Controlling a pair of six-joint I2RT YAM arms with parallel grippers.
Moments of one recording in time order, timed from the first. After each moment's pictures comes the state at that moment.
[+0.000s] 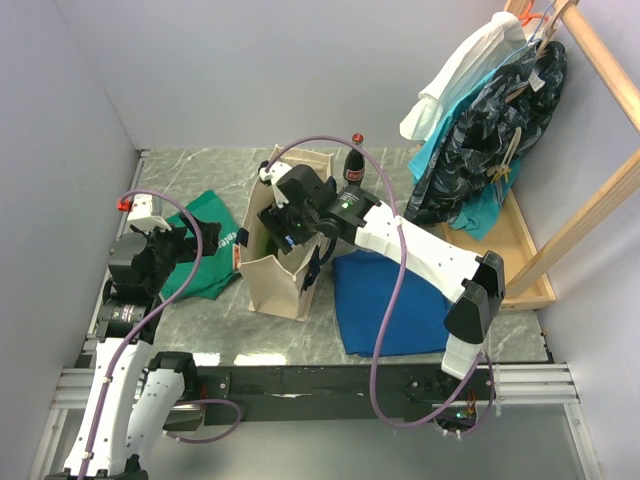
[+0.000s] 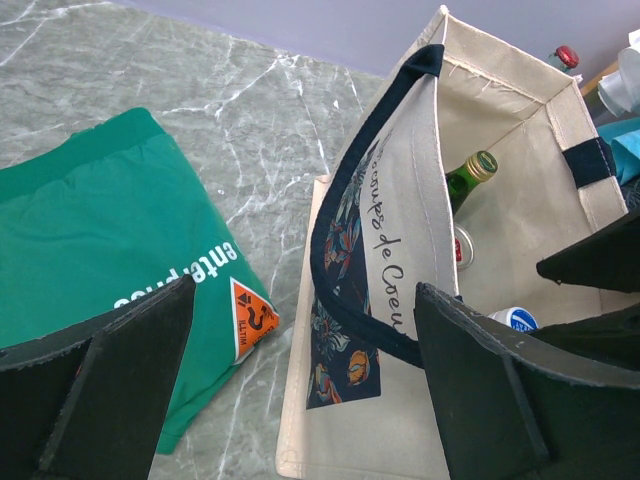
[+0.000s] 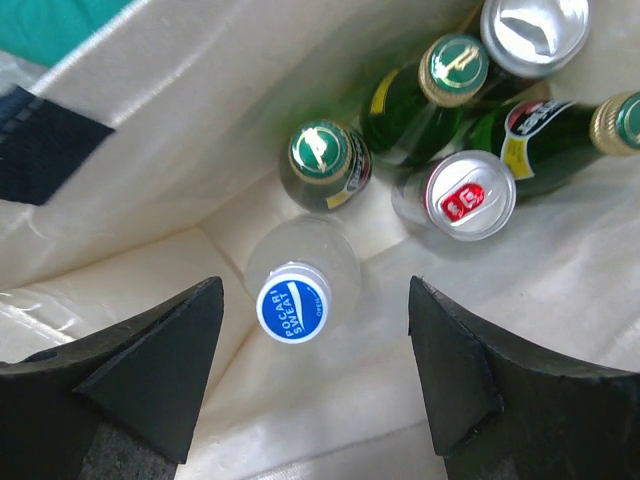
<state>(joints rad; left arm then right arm) -0.04 0.60 0.72 -0.30 0.17 -0.40 0.94 1.76 1.79 -0.81 0.11 0.12</state>
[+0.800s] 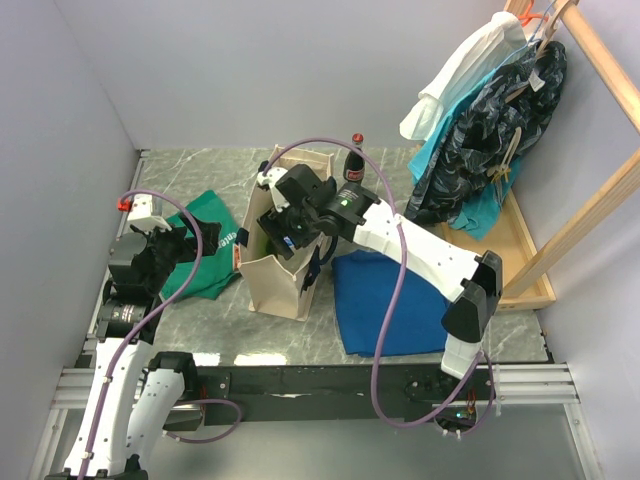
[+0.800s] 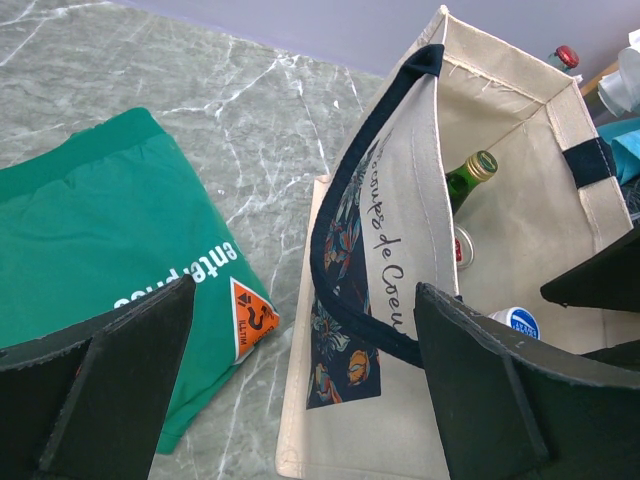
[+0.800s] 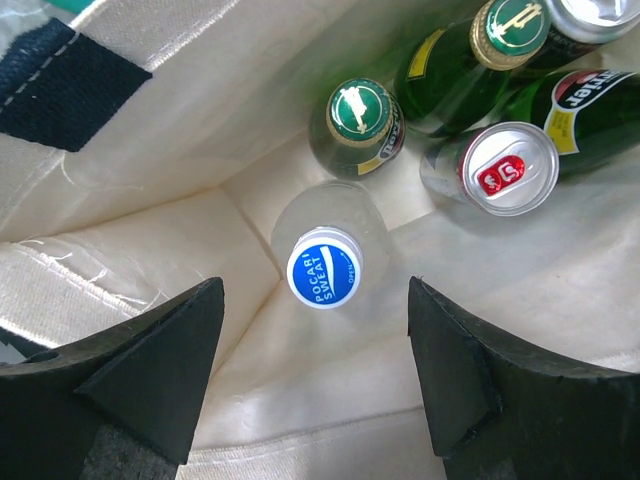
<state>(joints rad) -0.04 0.60 0.72 -0.30 0.17 -0.40 0.94 1.78 1.85 -0.91 0.04 0.12</state>
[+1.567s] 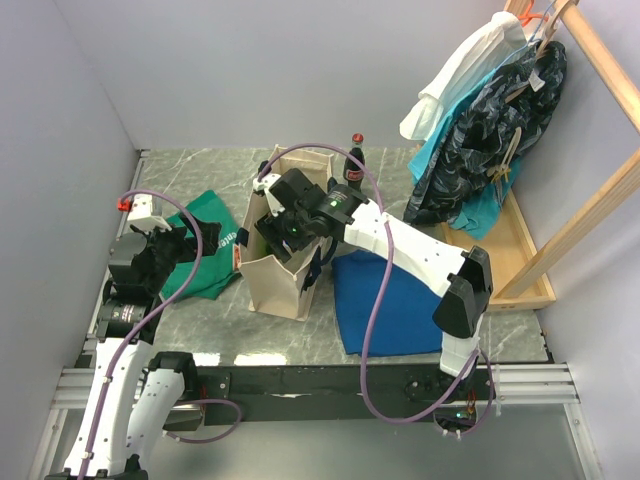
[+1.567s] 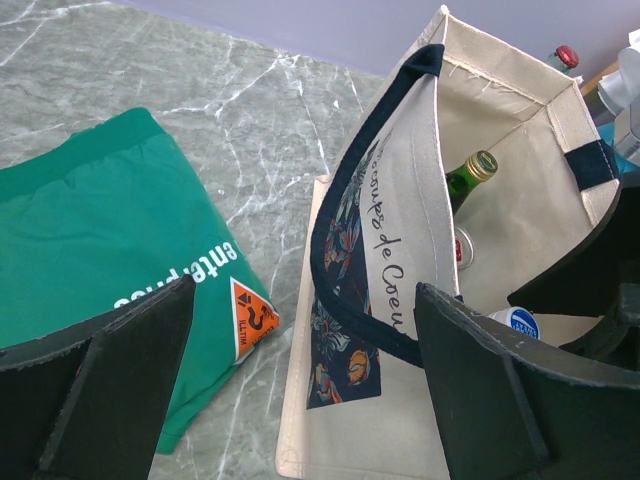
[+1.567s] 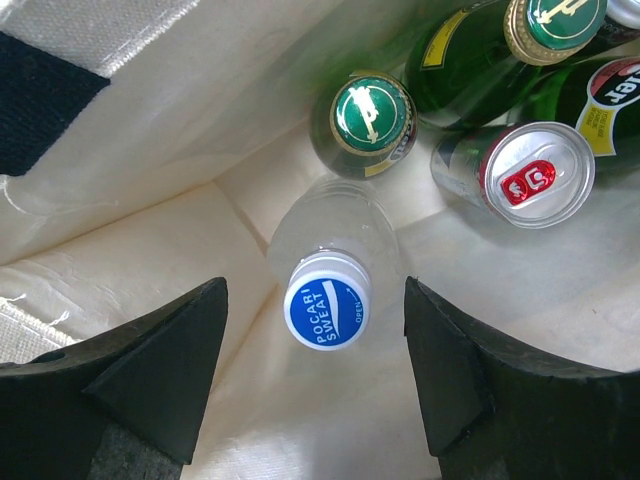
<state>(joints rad) -0.04 0.60 0.72 -0.30 0.17 -0.40 0.94 1.84 1.85 -0.91 0.02 0.12</state>
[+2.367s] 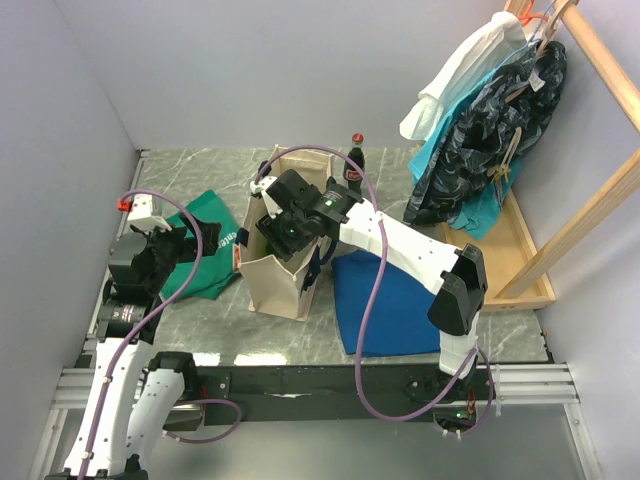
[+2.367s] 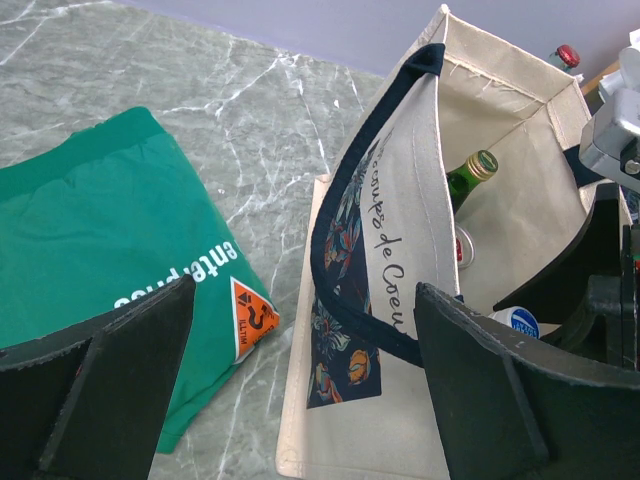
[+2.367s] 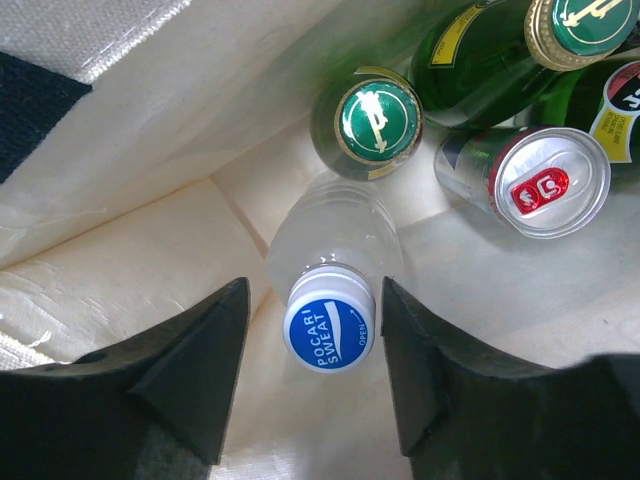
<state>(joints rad) -0.04 0.60 0.72 -0.30 0.17 -0.40 0.94 1.87 1.87 -0.93 0.01 0.10</state>
